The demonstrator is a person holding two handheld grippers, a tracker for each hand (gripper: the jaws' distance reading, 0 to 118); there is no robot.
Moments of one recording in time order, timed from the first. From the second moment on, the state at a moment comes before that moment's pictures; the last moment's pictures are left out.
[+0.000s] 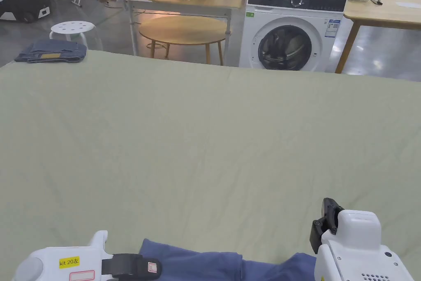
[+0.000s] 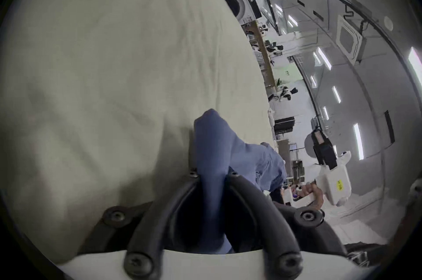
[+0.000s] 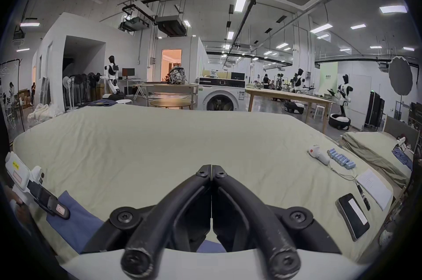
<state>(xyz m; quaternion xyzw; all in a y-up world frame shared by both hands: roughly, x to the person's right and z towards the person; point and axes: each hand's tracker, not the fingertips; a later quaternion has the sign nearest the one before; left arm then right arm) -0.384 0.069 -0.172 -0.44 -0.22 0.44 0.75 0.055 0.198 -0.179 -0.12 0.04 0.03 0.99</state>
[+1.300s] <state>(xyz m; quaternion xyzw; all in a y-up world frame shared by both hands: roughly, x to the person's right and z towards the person) -0.286 0.243 -0.179 -0.47 -0.23 0.27 0.81 0.070 0.197 -0.180 -0.13 0.04 0.01 0.99</state>
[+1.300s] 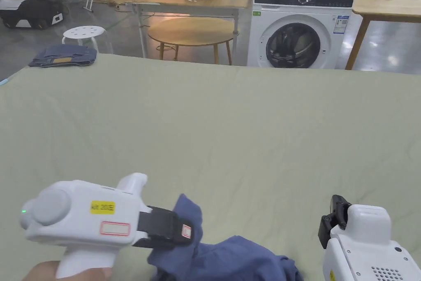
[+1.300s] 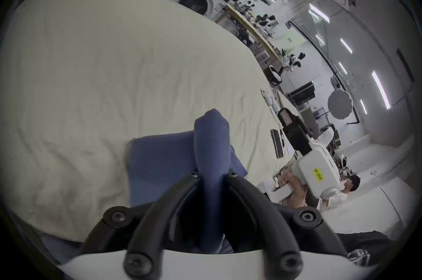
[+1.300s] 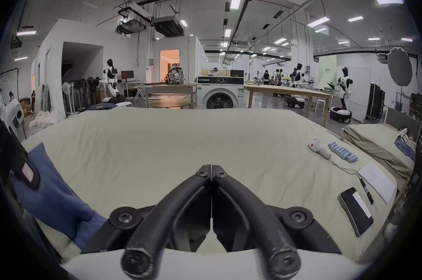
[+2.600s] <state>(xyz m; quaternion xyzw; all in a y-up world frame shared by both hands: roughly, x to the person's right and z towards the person) -0.186 0.176 -0.222 -0.51 -0.25 0.29 0.77 0.088 0.187 -0.172 -0.16 0.02 0.00 0.99</state>
